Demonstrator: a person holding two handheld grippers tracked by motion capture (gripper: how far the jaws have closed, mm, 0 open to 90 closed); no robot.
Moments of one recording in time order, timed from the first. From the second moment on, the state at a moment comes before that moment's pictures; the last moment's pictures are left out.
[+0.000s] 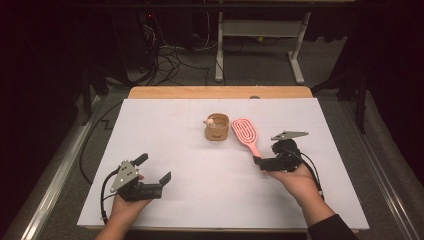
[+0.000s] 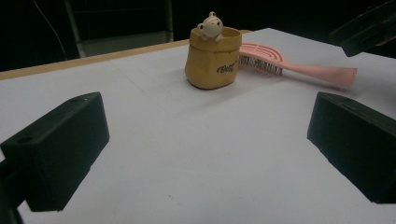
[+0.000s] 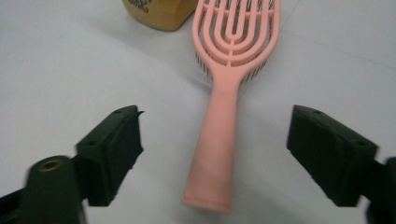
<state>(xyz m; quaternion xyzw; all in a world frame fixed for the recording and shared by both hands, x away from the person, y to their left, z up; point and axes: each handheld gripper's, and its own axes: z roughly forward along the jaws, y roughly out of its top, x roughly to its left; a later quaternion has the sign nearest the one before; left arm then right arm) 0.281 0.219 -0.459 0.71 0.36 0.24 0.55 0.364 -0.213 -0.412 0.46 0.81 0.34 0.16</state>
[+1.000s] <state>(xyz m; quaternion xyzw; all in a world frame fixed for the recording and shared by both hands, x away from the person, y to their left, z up) 0.280 0.223 -0.460 0.71 0.36 0.24 0.56 0.472 -0.146 -0.431 0.52 0.78 0.30 0.17</state>
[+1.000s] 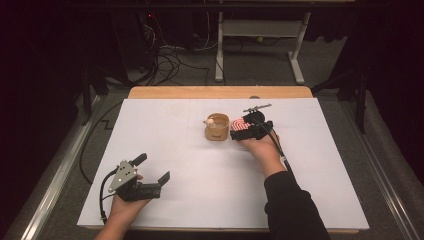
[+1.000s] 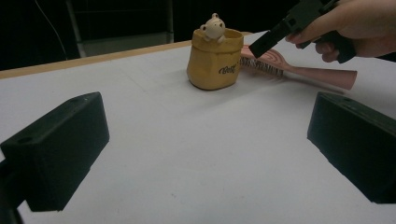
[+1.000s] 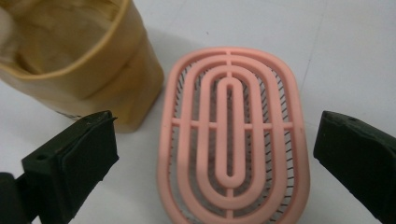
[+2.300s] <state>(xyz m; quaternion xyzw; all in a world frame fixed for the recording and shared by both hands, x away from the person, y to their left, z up) 0.281 0.227 -0.459 0.70 0.37 0.24 0.56 0.481 -0.144 -0.443 0.54 0.78 0.27 0.17</state>
